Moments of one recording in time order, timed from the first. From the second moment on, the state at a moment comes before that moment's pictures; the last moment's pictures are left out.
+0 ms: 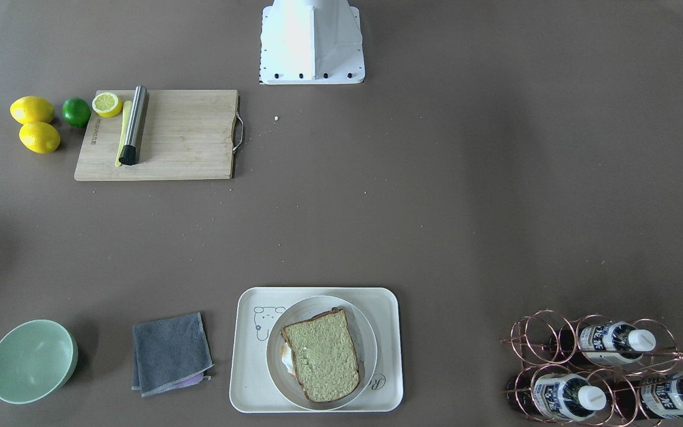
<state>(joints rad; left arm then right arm) -1.54 -1.47 -1.71 -1.56 -2.47 0.10 1.48 -1.89 1.84 -1.42 2.31 -0.16</state>
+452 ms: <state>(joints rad) -1.54 -1.40 -1.75 -1.57 -2.47 0.11 1.49 -1.88 1.83 -1.43 2.31 -0.15</state>
